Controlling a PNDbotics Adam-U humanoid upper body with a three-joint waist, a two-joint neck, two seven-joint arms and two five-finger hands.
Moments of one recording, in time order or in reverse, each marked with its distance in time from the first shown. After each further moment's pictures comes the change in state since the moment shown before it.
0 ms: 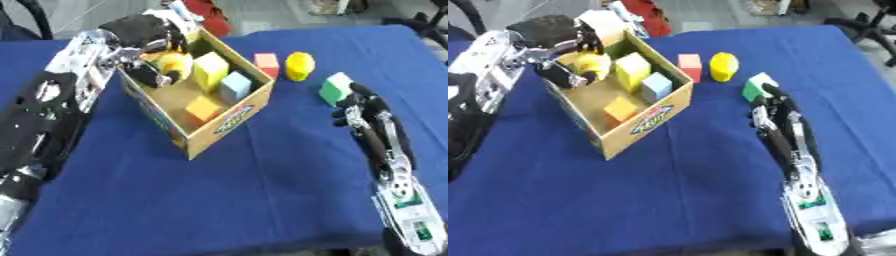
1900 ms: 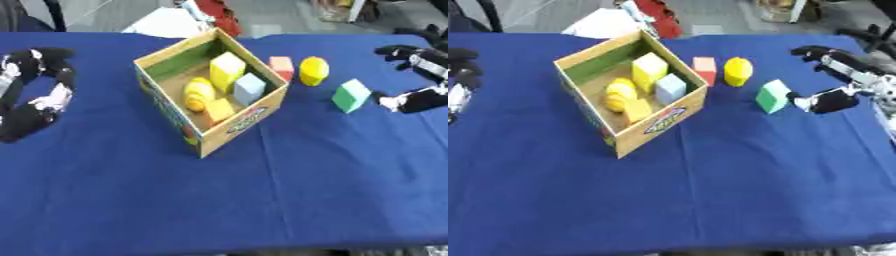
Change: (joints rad) left arm 0.696 0.165 0.242 -0.715 0.888 0.317 0.245; right arm -0.407 -0.603 0.069 0.429 0.456 -0.079 0.591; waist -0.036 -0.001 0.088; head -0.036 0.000
